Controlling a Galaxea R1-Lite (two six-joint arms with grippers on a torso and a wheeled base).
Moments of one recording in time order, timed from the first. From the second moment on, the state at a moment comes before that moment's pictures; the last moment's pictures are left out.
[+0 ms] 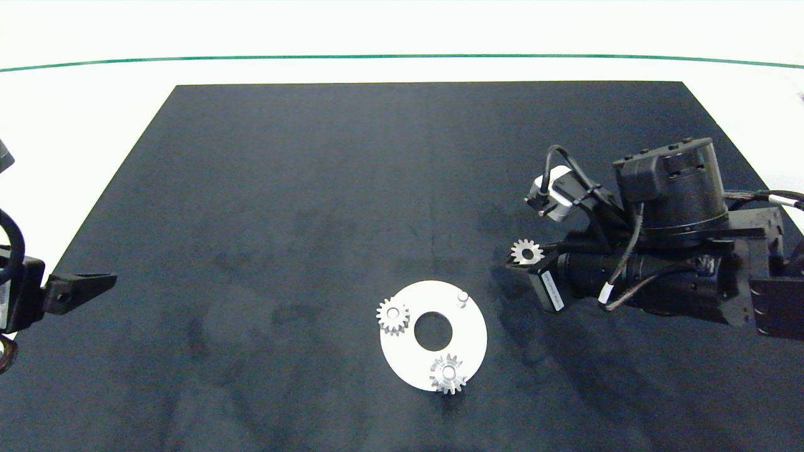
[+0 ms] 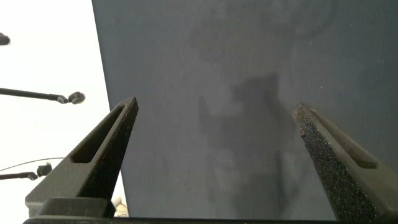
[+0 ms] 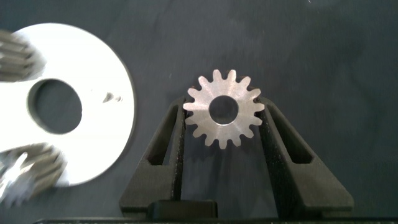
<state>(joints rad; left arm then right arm) -0.02 1.11 -1.04 0.45 0.19 0.23 0.59 1.64 -1.06 -0.05 -0.18 -0.18</state>
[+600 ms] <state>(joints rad) -0.04 1.08 -1.04 0.45 0.19 0.23 0.70 1.61 -1.05 -0.05 -0.17 -0.17</state>
